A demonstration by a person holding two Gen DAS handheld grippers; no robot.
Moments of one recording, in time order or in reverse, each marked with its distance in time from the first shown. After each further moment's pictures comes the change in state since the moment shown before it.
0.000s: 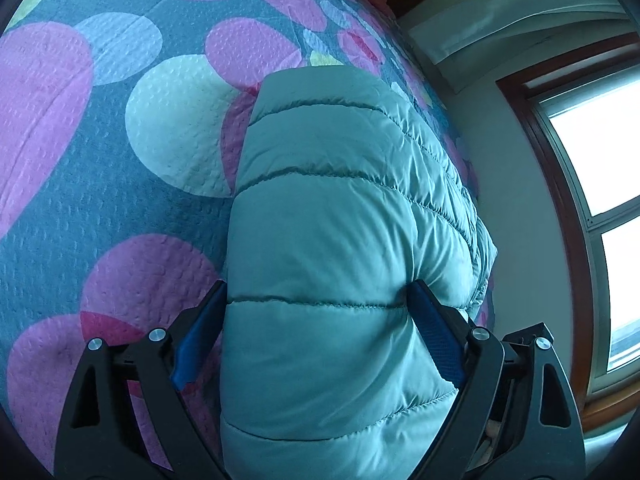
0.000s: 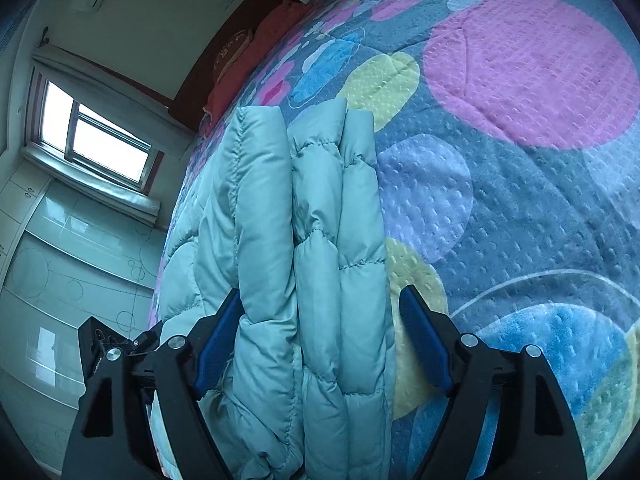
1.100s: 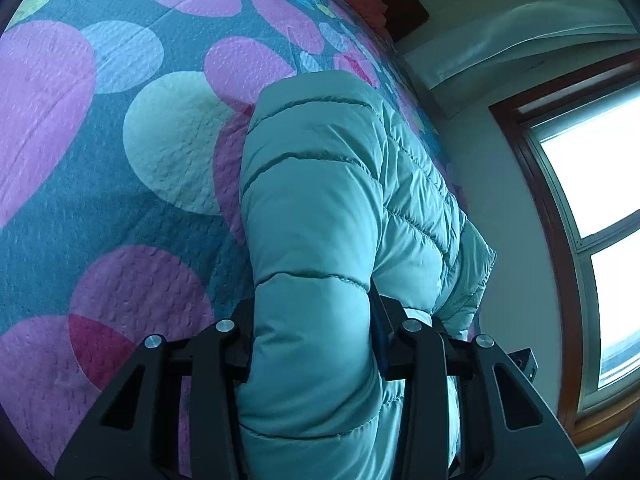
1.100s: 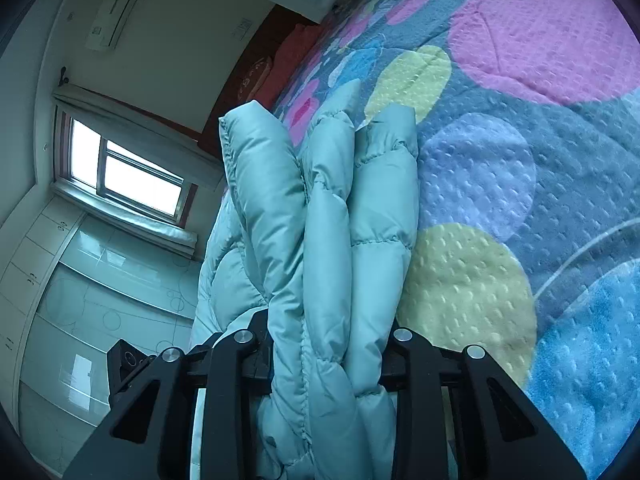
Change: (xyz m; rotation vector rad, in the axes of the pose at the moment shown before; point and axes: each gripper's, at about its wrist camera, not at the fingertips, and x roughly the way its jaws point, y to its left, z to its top) left arm -0.012 -0.004 -0.005 -0.036 -0.097 -0.034; right arm 0.012 0.001 -0.031 0.076 -0.105 0.160
